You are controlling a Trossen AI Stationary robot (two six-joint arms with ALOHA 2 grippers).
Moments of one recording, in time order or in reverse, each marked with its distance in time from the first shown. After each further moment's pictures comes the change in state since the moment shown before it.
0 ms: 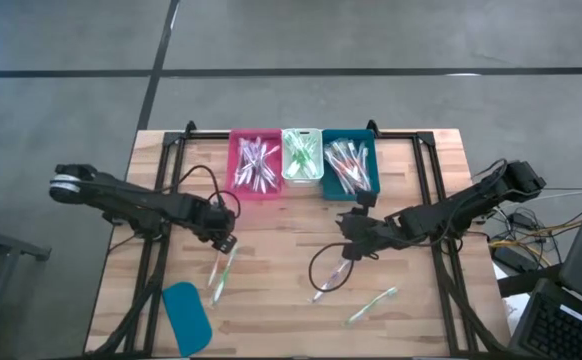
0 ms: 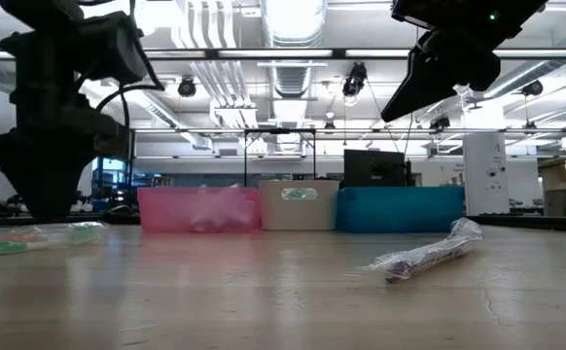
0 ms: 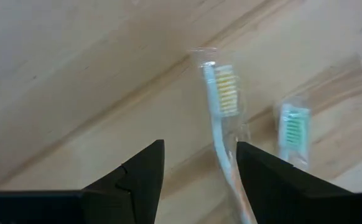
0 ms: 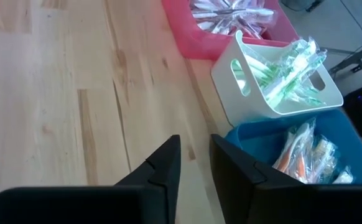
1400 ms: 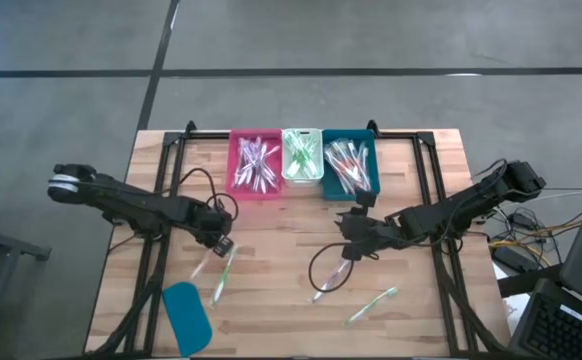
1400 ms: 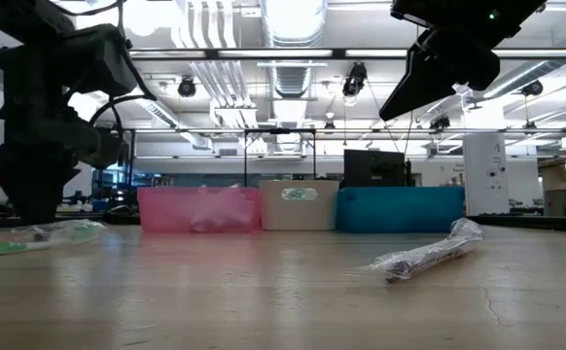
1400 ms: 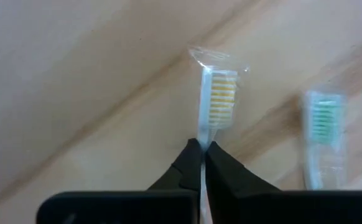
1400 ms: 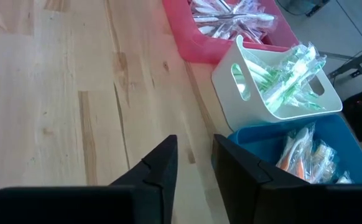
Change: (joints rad) left arm -0.008 -0.012 -0.098 0.105 0.012 0.063; right arm 0.000 0.000 0.000 0.017 0.000 -0.024
